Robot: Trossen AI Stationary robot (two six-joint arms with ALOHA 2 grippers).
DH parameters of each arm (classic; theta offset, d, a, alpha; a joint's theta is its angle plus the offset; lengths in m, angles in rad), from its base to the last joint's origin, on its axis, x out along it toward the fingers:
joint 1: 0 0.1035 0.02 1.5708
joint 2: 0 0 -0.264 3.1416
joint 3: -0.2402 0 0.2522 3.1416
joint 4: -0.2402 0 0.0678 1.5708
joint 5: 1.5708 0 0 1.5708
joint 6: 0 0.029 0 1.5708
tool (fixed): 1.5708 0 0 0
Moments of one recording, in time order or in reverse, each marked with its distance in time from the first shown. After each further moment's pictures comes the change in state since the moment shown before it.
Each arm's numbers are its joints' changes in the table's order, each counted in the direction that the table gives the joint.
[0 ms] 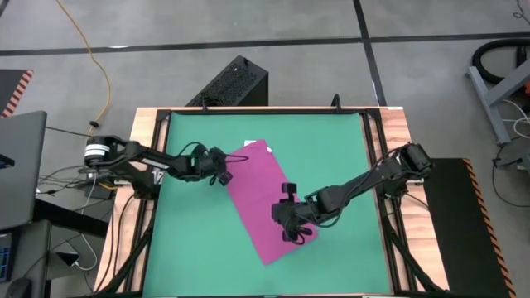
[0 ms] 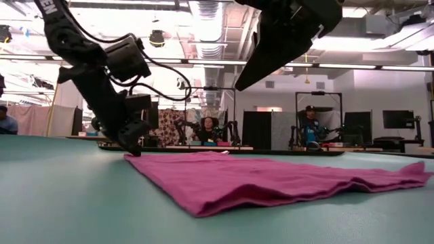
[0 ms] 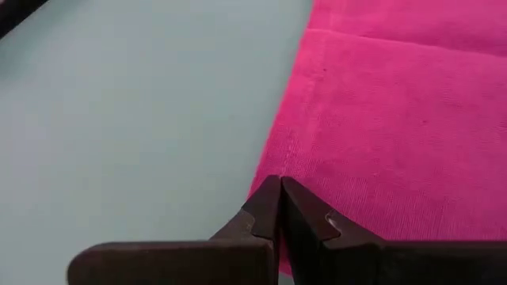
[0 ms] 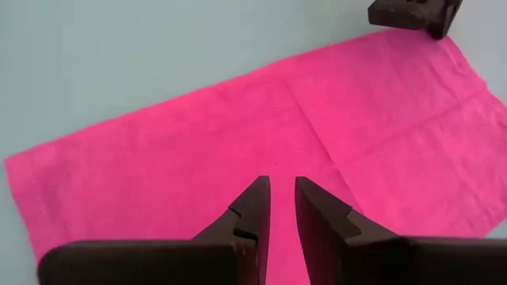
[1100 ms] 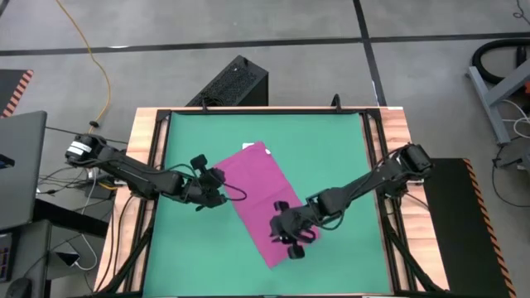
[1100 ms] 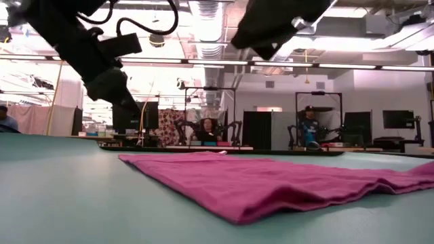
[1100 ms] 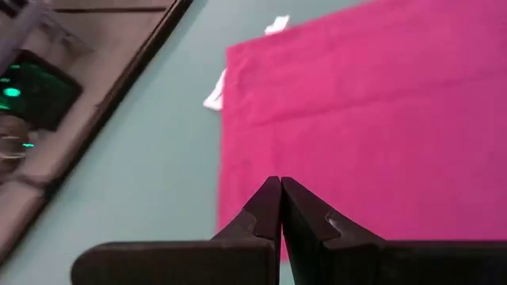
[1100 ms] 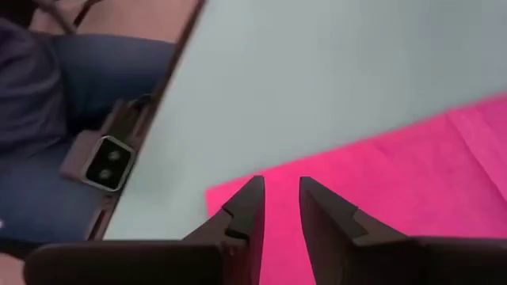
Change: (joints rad) left arm -0.453 0.209 -0.121 -0.277 -0.266 0.064; right arm 0.033 0.000 0.000 0.179 -0.425 0.018
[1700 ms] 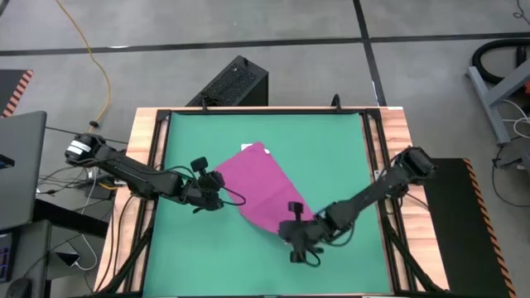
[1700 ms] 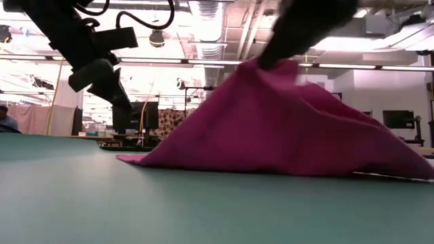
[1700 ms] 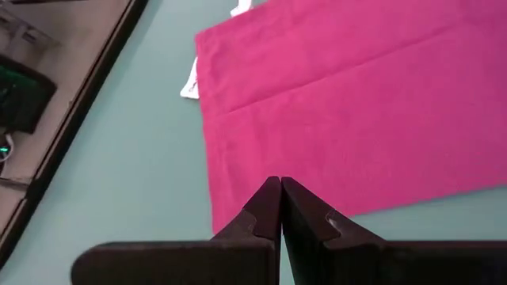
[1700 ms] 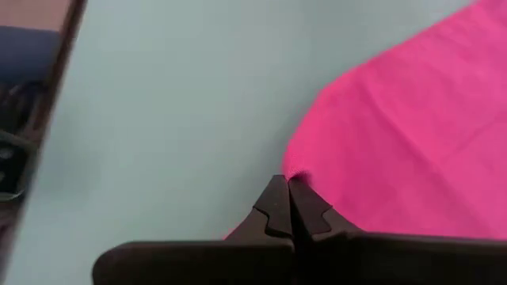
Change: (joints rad) left arm -0.033 0.008 -0.083 -0.203 0.082 -0.016; right arm 0.094 0.001 -0.001 -0.143 0.389 0.152
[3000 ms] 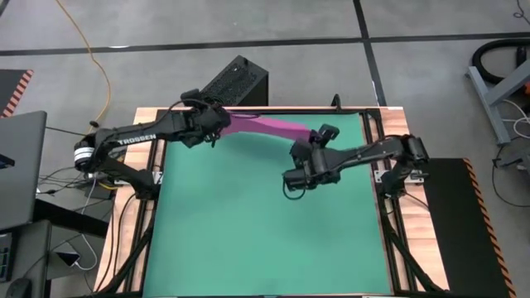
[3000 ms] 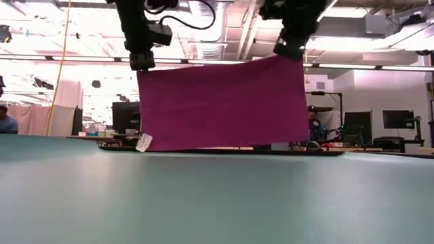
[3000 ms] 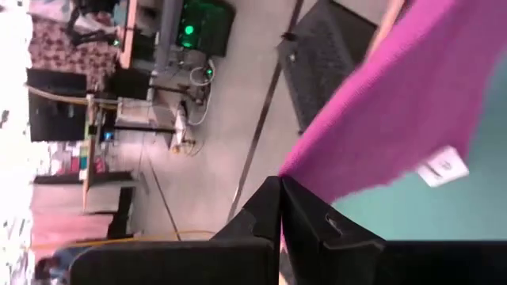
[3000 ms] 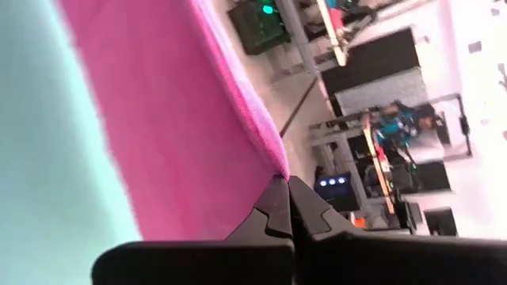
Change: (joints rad) left arm 0.625 -0.100 -0.504 -0.334 -0.245 0.685; right arm -0.342 0.003 -0.297 -1.238 0.841 0.336
